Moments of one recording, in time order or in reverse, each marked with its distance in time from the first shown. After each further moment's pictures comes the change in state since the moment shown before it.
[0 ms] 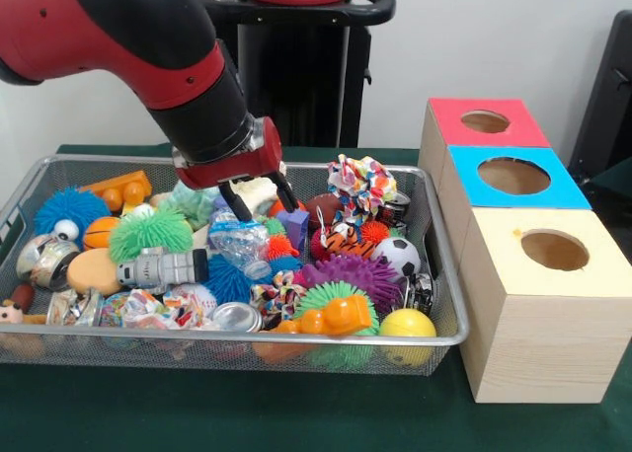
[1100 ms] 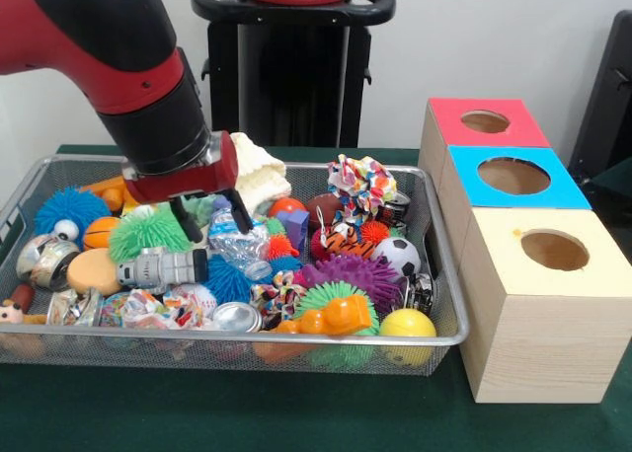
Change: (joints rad) arm -0.014 0.015 0.037 -0.137 -0.113 0.066 0.000
